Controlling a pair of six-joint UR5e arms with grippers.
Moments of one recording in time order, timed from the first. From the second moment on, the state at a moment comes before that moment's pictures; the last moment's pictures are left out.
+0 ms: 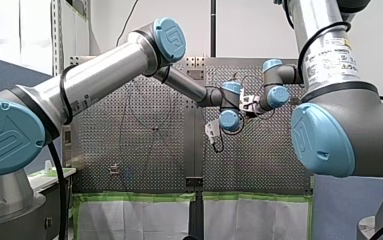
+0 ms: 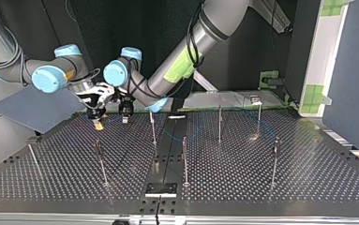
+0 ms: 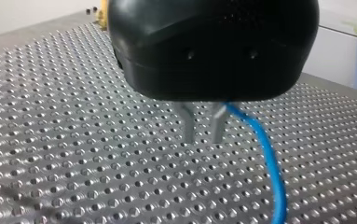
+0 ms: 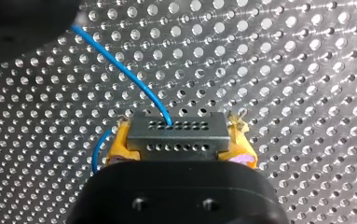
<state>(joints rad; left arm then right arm) -0.76 -2.53 -0.92 -2.94 -2.08 -1.96 1.84 -1.12 1.58 -0.26 1.29 1.65</state>
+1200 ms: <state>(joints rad) -0.77 -2.28 -1.06 -2.93 -2.18 -1.91 1.84 -1.33 1.50 -0.10 1.27 1.68</state>
